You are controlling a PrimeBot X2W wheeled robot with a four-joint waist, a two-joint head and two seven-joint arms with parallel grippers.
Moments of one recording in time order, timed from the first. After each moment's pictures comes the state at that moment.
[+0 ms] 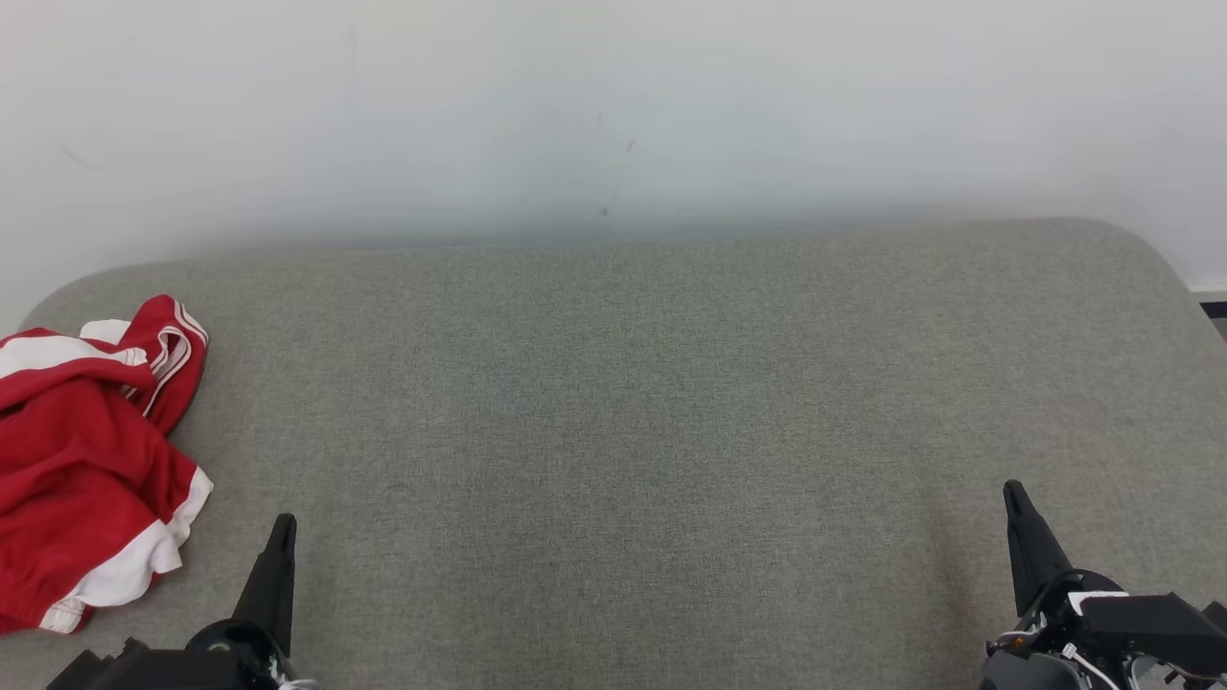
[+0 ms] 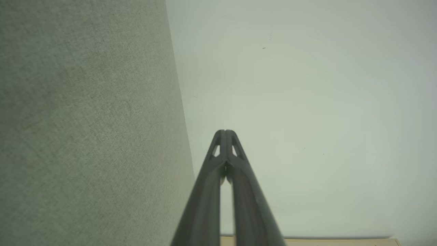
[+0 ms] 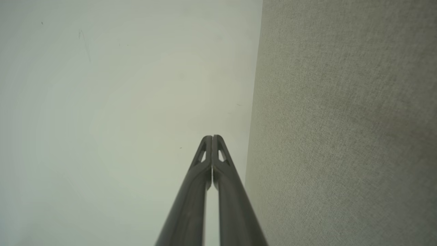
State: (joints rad) left arm -0.10 0.05 0.11 0.25 -1.61 -0.13 0.11; right arm -0.11 -0.05 -0.11 0.24 1.61 0.13 0.11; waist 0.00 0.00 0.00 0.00
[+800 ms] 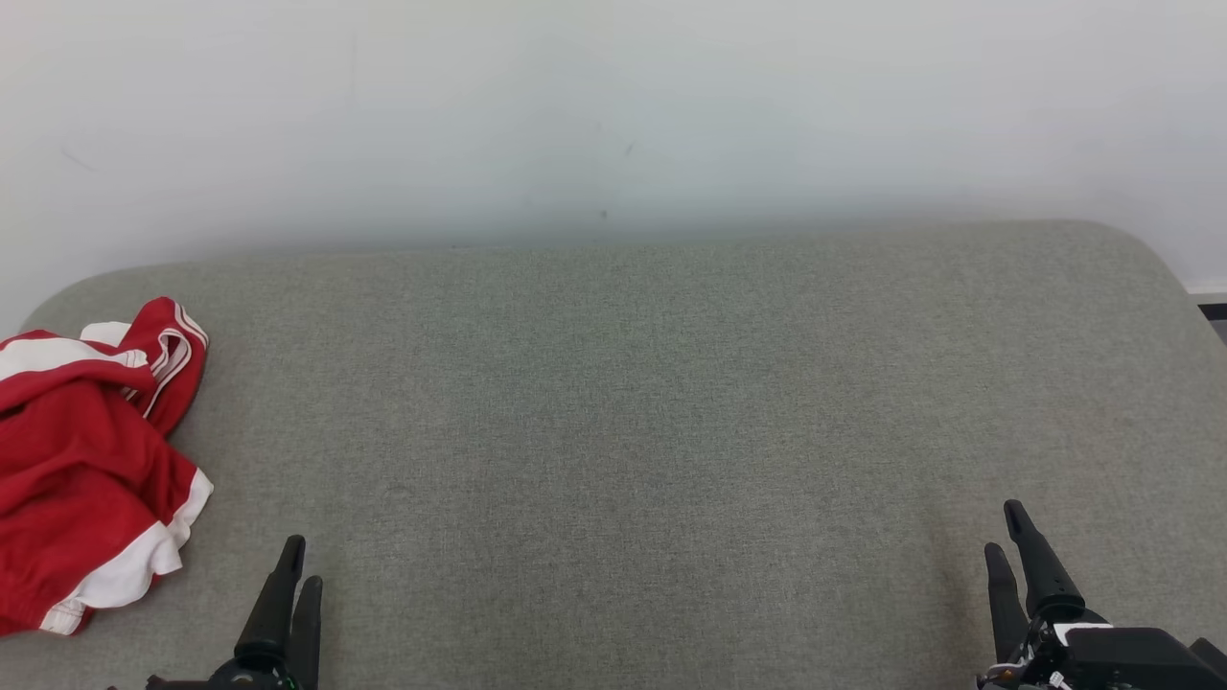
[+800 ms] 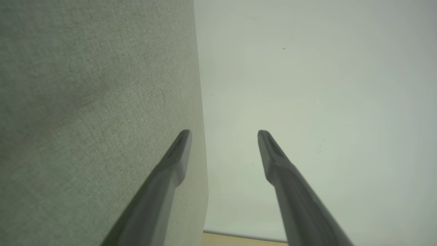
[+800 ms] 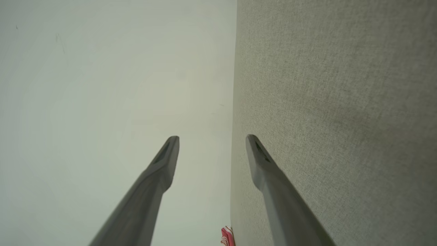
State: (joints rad) left arm -0.07 0.04 0.09 0.29 -1.61 -0.13 0.09; right arm -0.07 -0.05 -0.10 0.28 1.61 0.13 0.09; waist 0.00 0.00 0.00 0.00
